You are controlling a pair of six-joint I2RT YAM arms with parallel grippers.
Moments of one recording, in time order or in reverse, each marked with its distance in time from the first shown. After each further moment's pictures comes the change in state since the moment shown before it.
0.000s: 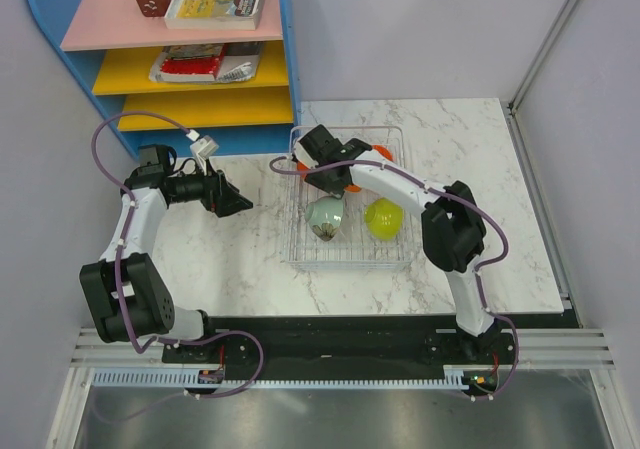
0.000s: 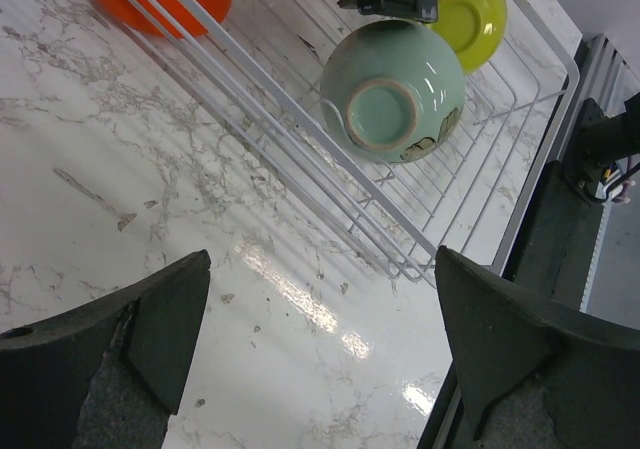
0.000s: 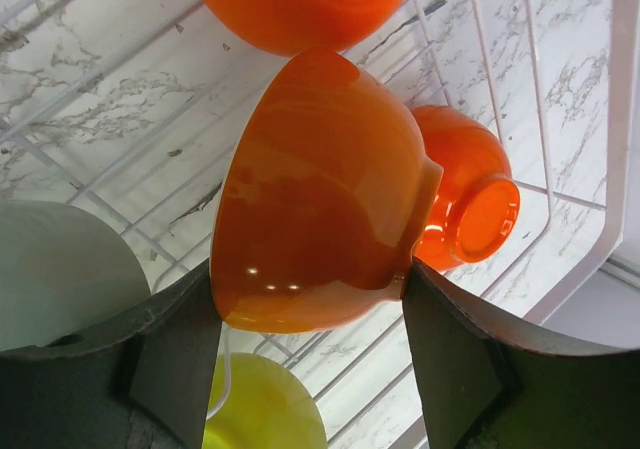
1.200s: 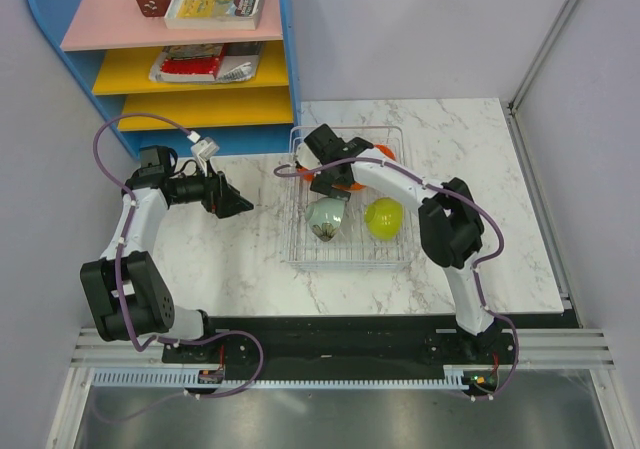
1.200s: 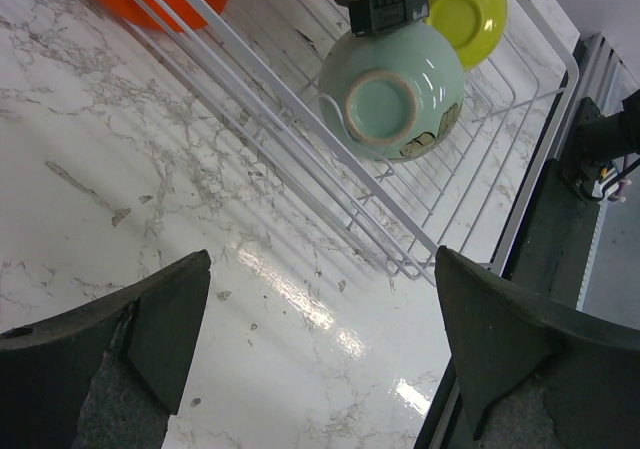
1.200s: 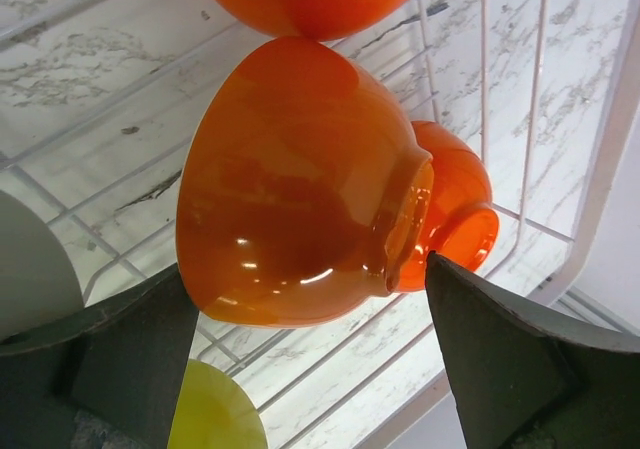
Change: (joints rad) left arm 0.000 0.007 -0.010 0.000 0.001 0.002; right arm -0.025 0.043 0.000 0.008 0.004 -0.187
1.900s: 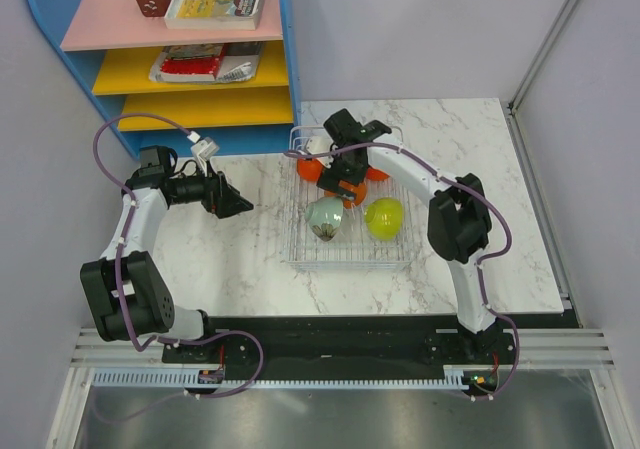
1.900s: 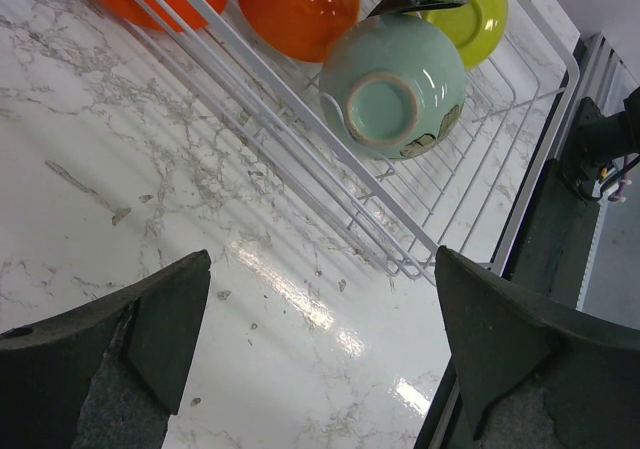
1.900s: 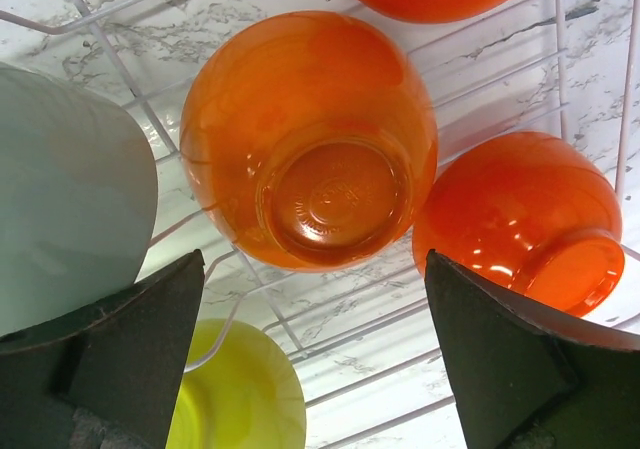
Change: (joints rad) left arm 0.001 0.000 0.000 -0.001 0.000 0.001; right arm -0.108 -0.002 0.083 -0.191 -0.383 0.021
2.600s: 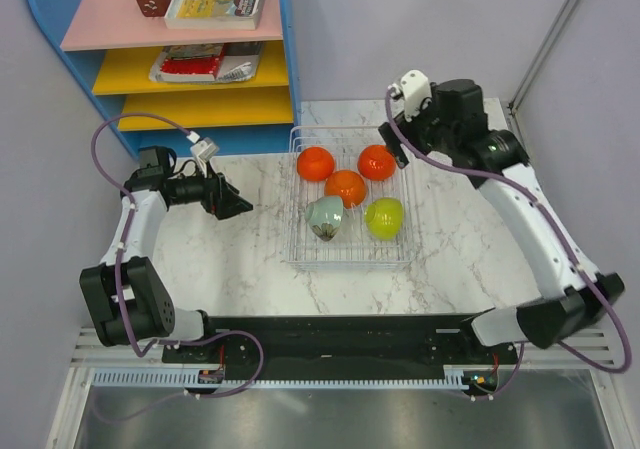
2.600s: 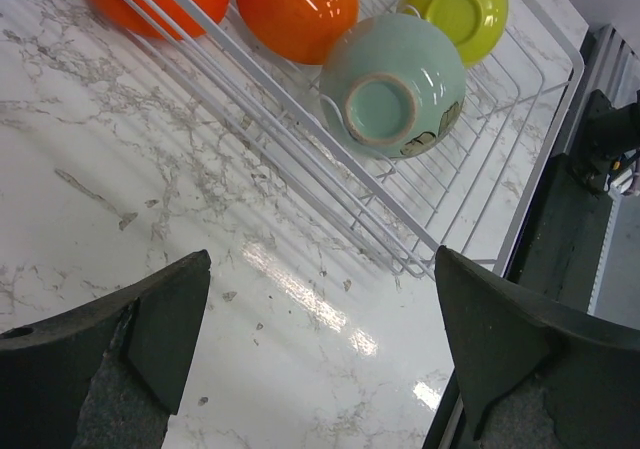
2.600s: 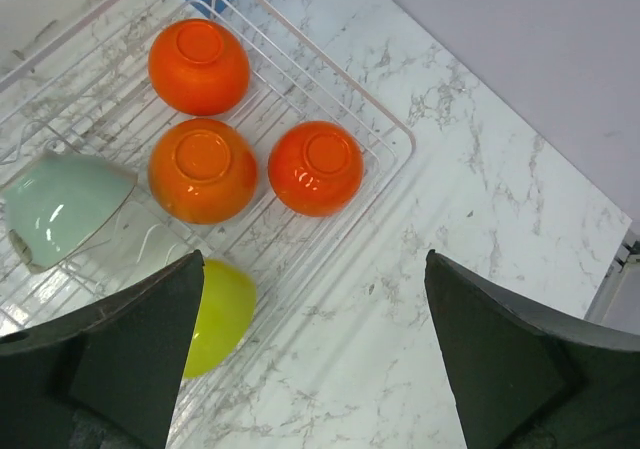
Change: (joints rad) left arm 0.000 -0.018 -0.003 -0.003 -0.001 0.026; right arm -0.205 -0.675 -0.285 0.225 -0.087 0.261
